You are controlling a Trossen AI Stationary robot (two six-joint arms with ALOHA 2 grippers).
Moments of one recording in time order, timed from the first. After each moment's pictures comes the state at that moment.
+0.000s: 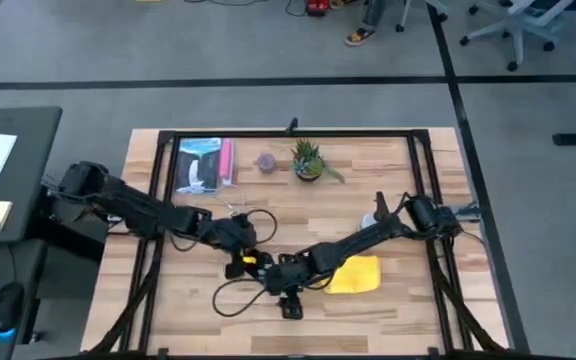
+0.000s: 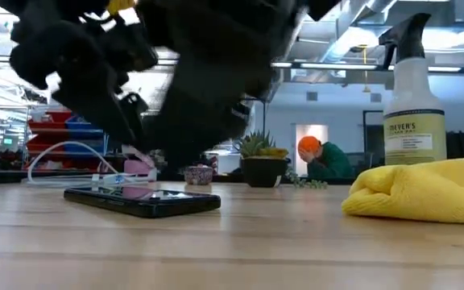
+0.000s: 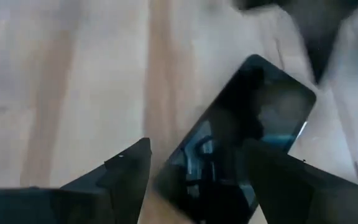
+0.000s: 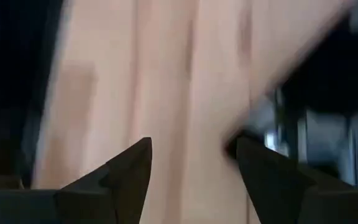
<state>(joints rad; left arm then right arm) -0.24 1.42 0.59 0.15 -0.19 -0.34 0.33 2.20 1.64 -0.41 -0.13 0.35</state>
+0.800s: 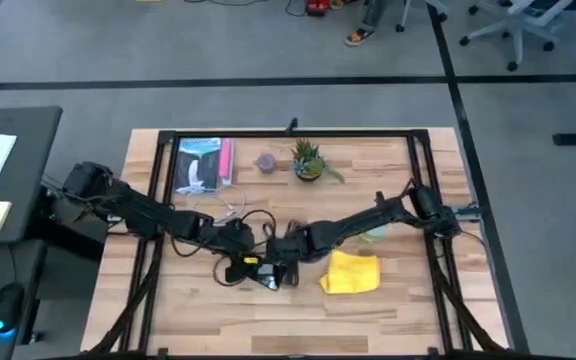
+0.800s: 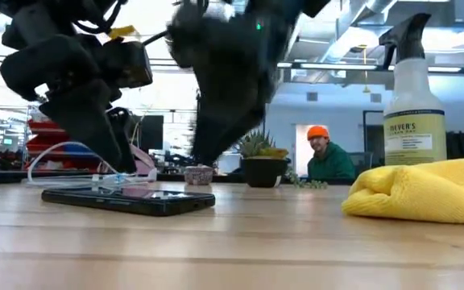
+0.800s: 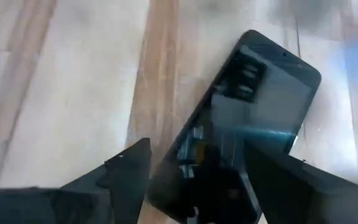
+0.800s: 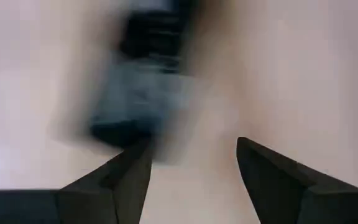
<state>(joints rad) -0.28 1.41 0.59 0.08 -0.24 -0.45 0.27 2.16 1.65 -0.52 -0.12 0.35</state>
